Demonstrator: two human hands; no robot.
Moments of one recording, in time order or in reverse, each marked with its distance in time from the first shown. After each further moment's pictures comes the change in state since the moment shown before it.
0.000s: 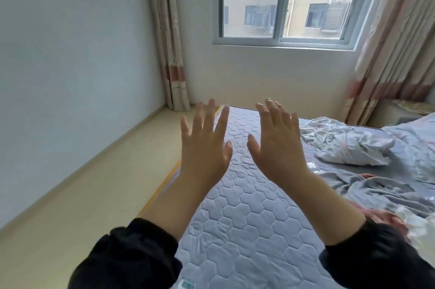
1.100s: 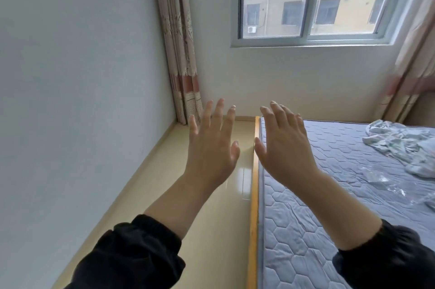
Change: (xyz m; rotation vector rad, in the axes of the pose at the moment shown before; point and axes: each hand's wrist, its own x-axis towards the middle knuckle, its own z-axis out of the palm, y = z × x) left_hand 0.182 -0.603 0.174 -0.109 0.006 0.185; right_hand 0.333 -0.407 0.367 -0.100 -0.034 0.127
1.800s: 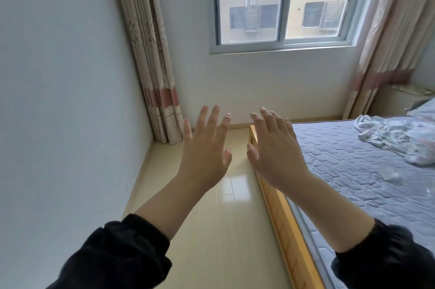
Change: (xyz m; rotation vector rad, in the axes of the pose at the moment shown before) left_hand 0.124 -0.340 0.114 -0.104 -0.025 0.246; right_hand 0.217 -0.207 0.191 -0.162 0.058 0.127
